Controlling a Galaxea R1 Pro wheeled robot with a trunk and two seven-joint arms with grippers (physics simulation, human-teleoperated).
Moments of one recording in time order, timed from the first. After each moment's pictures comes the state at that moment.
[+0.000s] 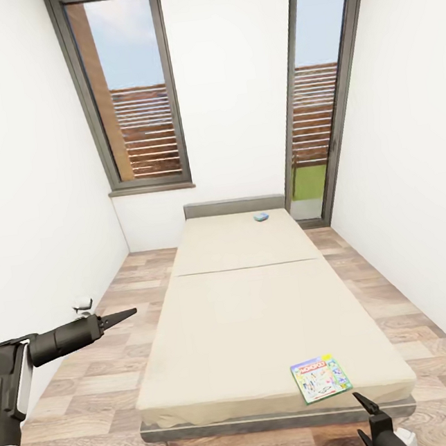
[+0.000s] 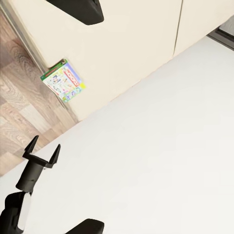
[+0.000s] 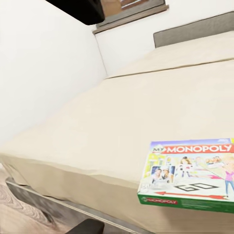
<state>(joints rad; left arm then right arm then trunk) -0.56 0.27 0.39 -1.29 0.00 0.96 -1.43 -0.33 -0.01 -1.01 -0.44 -0.51 0.51 0.66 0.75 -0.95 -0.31</state>
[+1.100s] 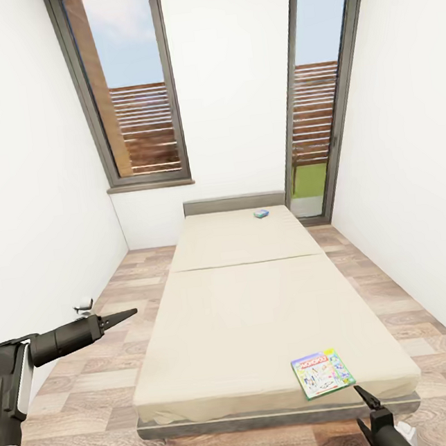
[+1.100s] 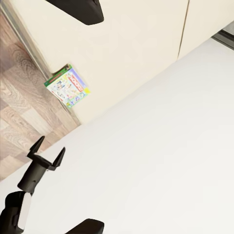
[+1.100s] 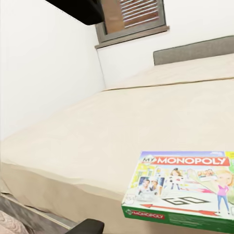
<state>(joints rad) -0.56 0.27 0.39 -1.29 0.00 0.96 -1.43 -0.33 -0.01 -1.01 -0.43 -0.51 0.48 0.76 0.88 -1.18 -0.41</state>
